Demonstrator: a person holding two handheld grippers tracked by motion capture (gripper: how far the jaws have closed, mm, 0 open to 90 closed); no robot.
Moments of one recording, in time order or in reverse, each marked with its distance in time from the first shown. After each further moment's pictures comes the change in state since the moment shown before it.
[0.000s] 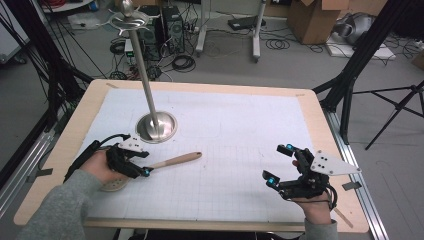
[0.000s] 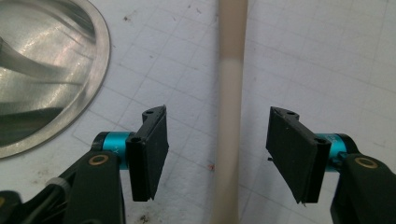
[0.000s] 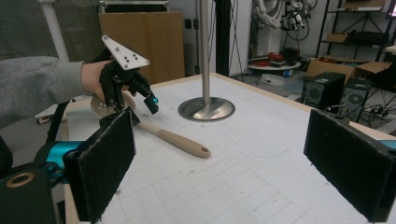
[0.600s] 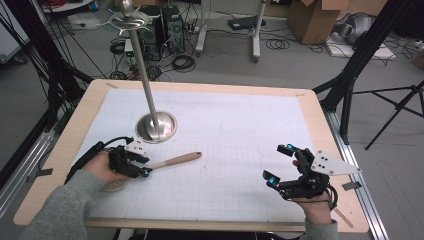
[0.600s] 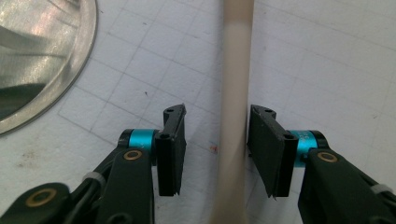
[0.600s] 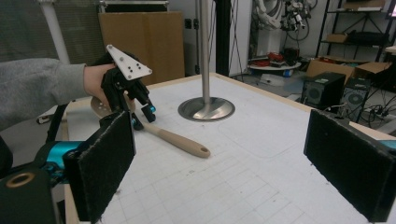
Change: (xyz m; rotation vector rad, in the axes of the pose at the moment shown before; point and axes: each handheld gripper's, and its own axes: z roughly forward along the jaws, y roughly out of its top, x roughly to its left) left arm -0.001 -0.003 0.007 0.098 0.001 0.009; right arm -0.001 0.000 -0.001 -0.001 0.001 -0.004
